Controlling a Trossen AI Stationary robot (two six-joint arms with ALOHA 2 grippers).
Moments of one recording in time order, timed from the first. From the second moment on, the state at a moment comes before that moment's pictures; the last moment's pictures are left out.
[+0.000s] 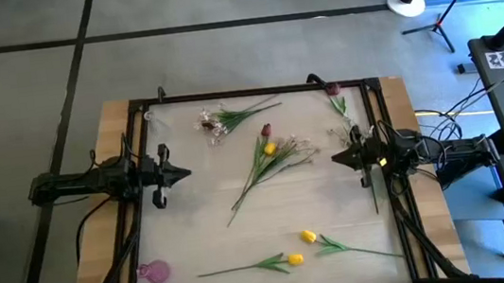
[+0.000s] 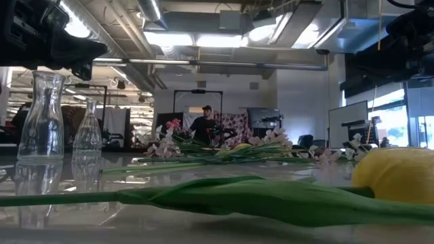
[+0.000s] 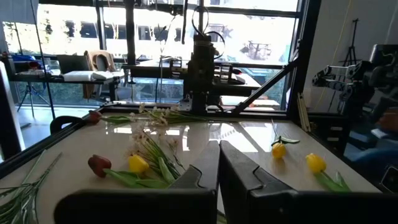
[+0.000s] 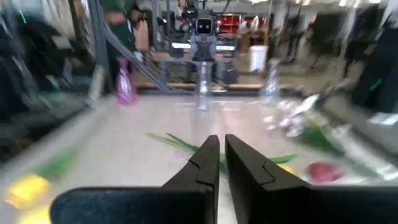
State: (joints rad) left arm 0.00 0.00 0.01 0.04 -0.02 -0.05; right arm 0.00 0.00 0.04 -0.05 -0.02 -0.08
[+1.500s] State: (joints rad) left arm 0.00 0.00 0.01 0.29 0.14 0.04; right arm 0.00 0.38 0.04 0.65 0.05 0.24
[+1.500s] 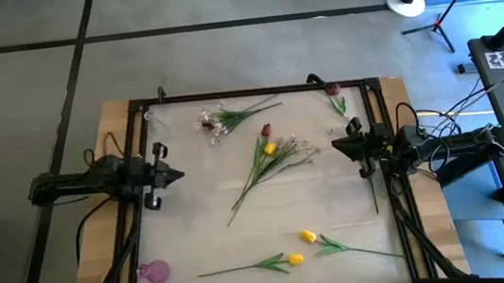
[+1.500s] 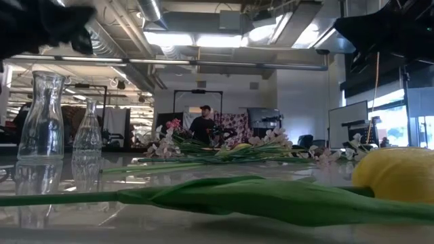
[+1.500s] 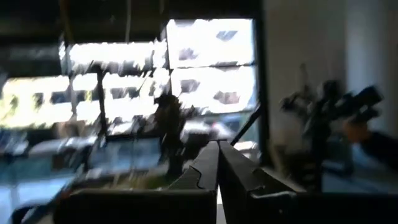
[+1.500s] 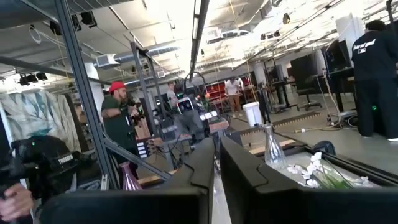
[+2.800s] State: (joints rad) left arm 0.03 0.70 0.29 0.74 -0.10 -0.06; right arm 0.14 1.25 0.32 1.00 0.12 0.08
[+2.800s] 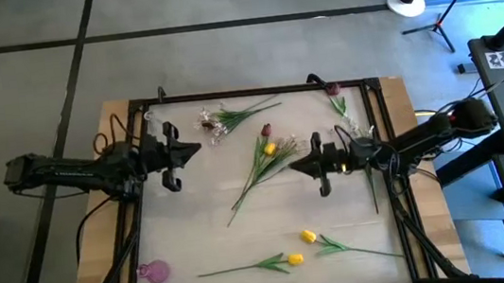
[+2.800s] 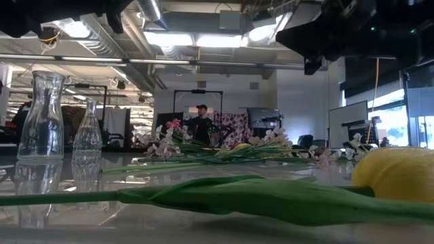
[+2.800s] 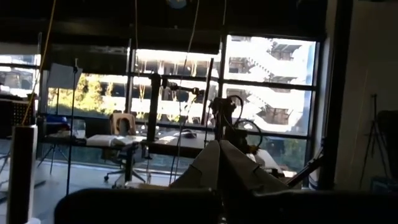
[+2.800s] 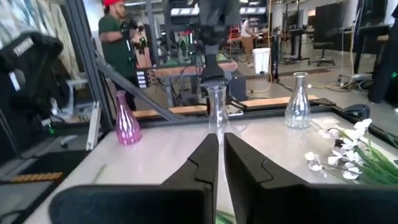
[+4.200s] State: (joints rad) left arm 0.19 1.50 0.66 0.91 -0.26 -0.24; right arm 0.20 1.26 0.32 1.05 0.28 -0.17
